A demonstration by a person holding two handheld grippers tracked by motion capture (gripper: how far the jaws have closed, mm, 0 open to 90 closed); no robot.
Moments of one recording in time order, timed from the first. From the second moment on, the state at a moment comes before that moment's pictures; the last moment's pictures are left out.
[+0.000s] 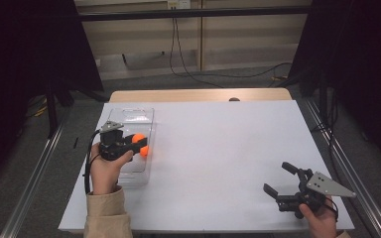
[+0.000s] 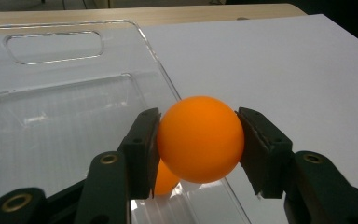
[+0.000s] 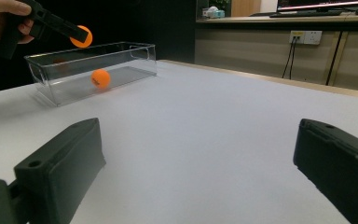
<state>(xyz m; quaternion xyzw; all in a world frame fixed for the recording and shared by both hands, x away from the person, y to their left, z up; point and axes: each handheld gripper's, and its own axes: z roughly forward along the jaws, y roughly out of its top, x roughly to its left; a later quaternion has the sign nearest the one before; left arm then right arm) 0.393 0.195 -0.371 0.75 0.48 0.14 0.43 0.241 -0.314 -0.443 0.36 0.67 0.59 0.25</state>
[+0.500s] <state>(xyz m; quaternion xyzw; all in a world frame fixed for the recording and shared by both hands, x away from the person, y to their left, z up) 0.391 0.208 -0.374 0.74 0.49 0.18 0.42 0.240 -0.315 -0.443 0.37 0.67 0.59 0.25</state>
